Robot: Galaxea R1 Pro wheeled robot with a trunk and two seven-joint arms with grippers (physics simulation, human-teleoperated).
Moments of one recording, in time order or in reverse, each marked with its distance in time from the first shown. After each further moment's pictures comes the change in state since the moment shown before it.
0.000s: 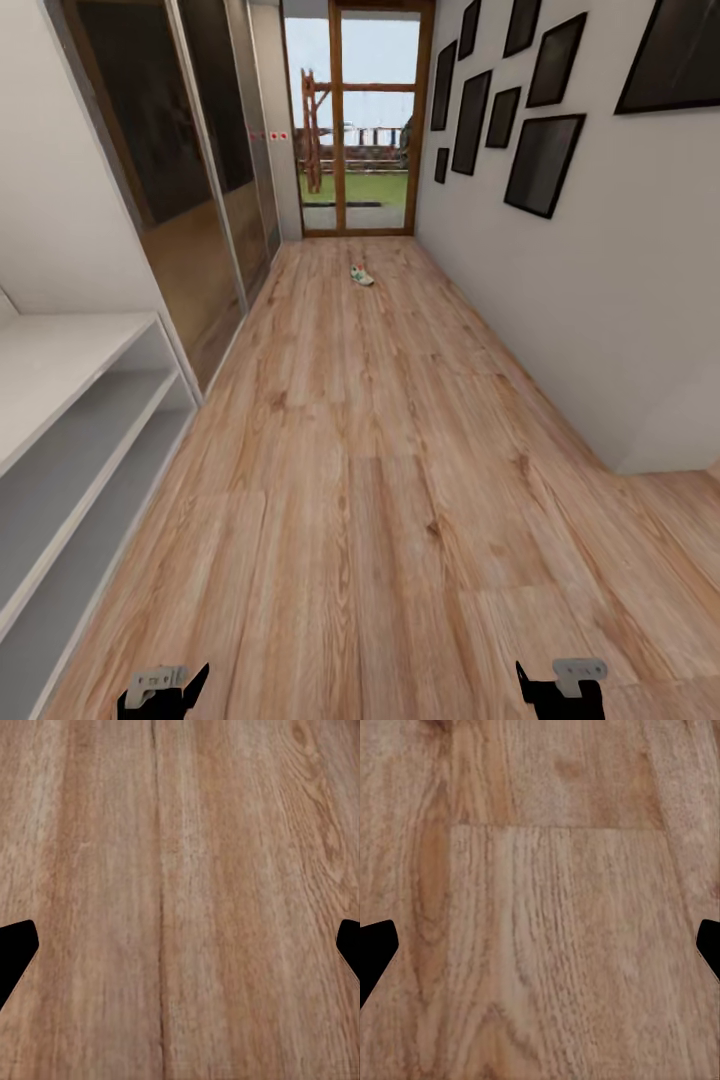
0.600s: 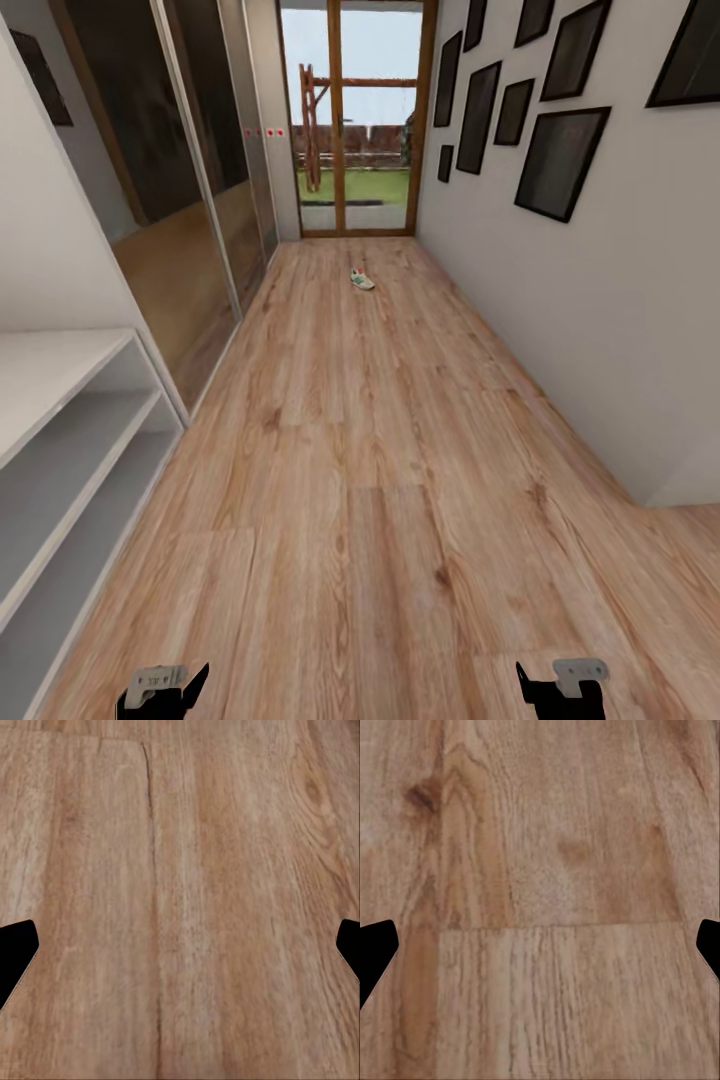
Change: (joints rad) left arm 0.000 0.000 0.000 0.000 -0.001 0.001 0.000; right arm 0.000 0.000 0.000 0.001 -0.001 0.000 -0.001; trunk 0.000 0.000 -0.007
